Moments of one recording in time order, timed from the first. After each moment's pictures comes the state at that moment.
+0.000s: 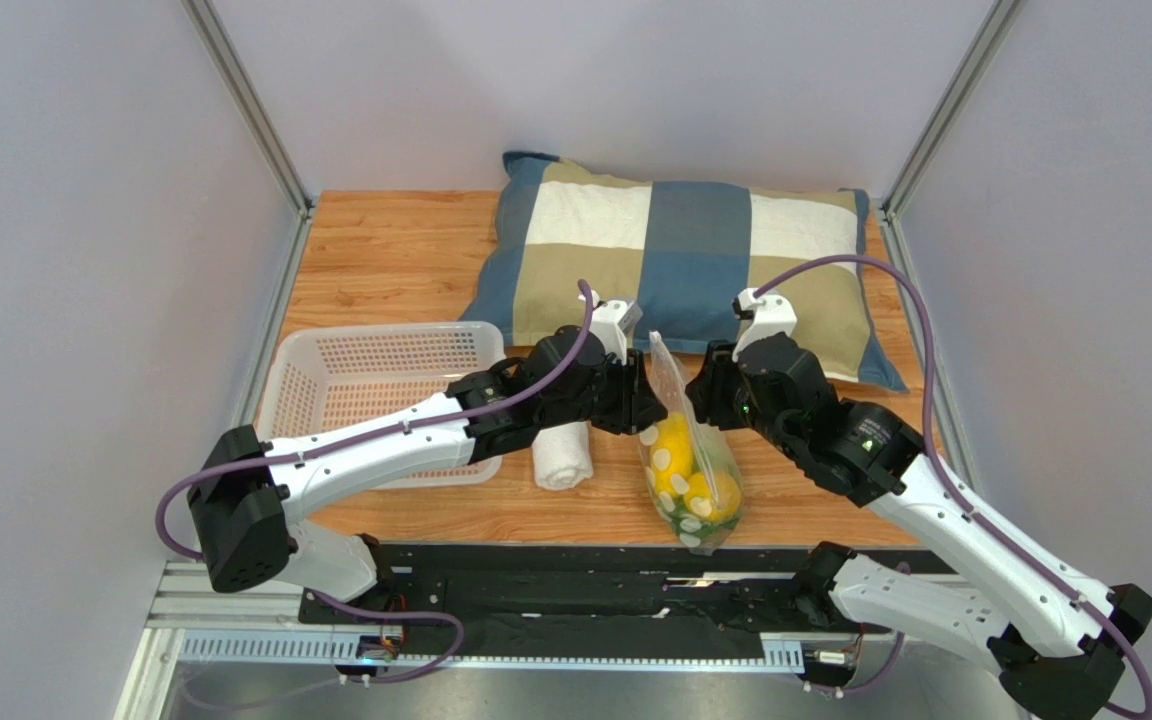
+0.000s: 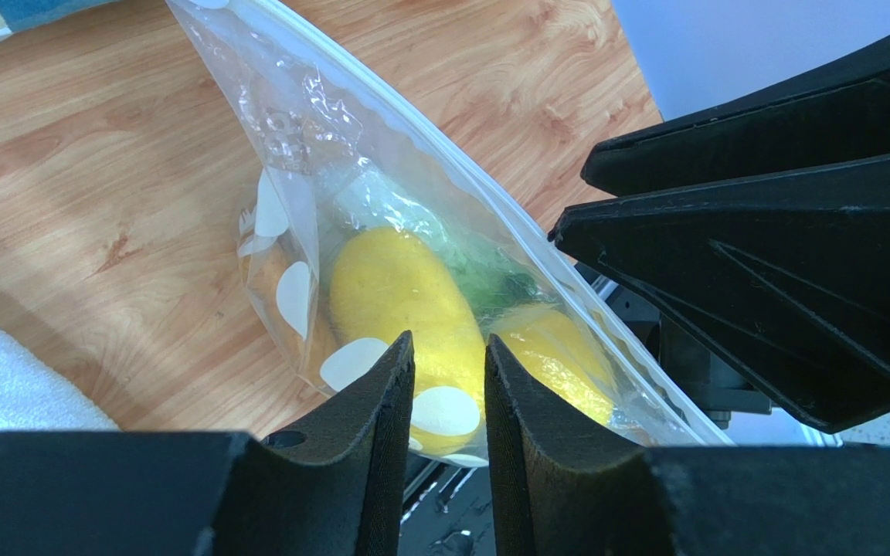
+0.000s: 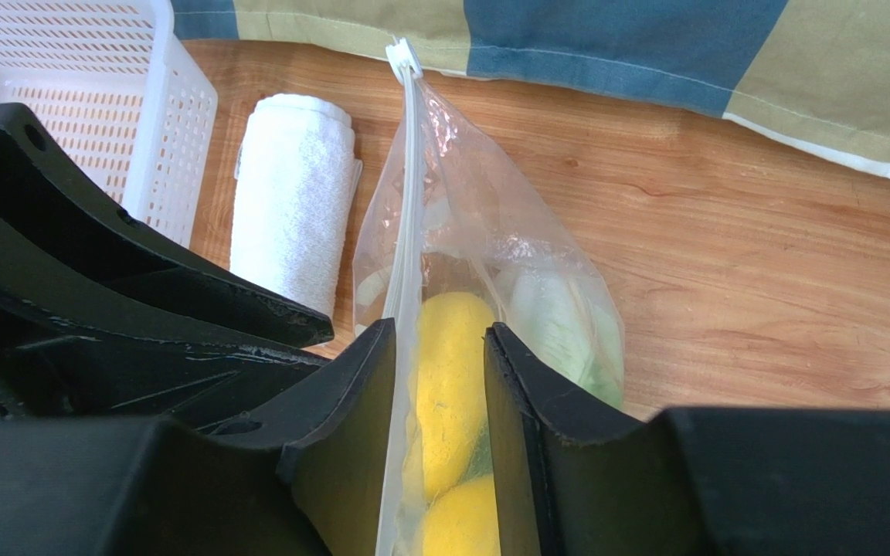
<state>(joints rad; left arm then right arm) -1.04 1.40 1.08 -0.14 0.01 -0.68 0.81 0.88 0.99 -0.70 0.33 0.54</state>
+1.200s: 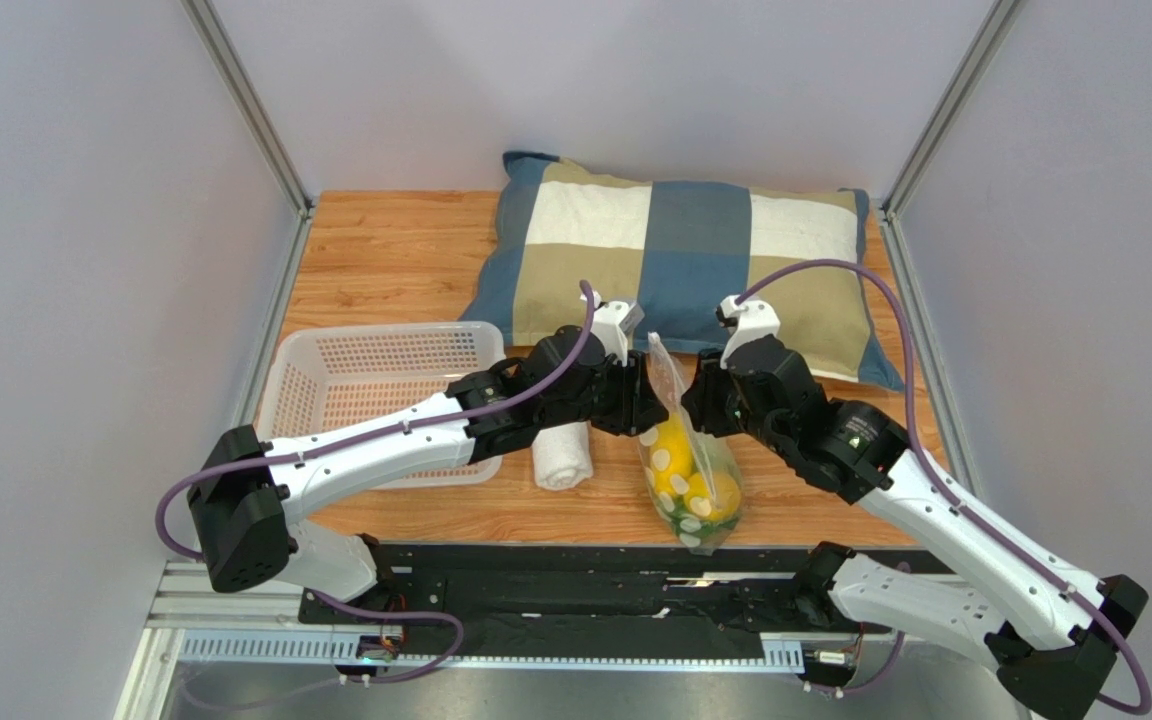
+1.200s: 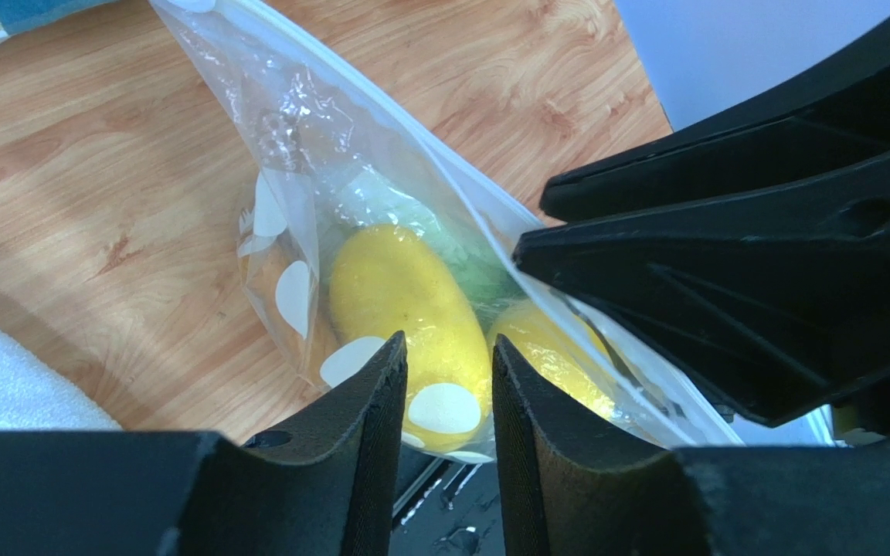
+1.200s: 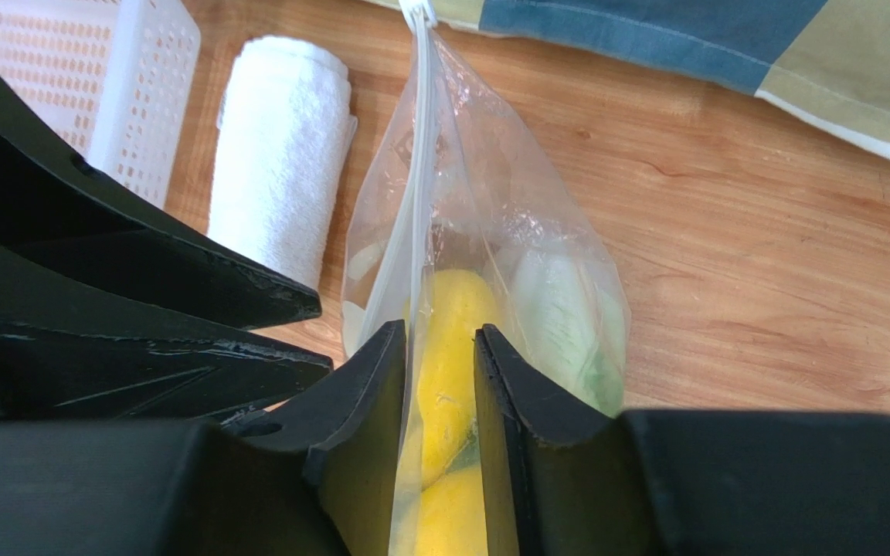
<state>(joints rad) -1.04 1.40 1.08 -0.14 0.02 -0.67 0.81 0.90 0.97 -0.70 0.28 0.50</state>
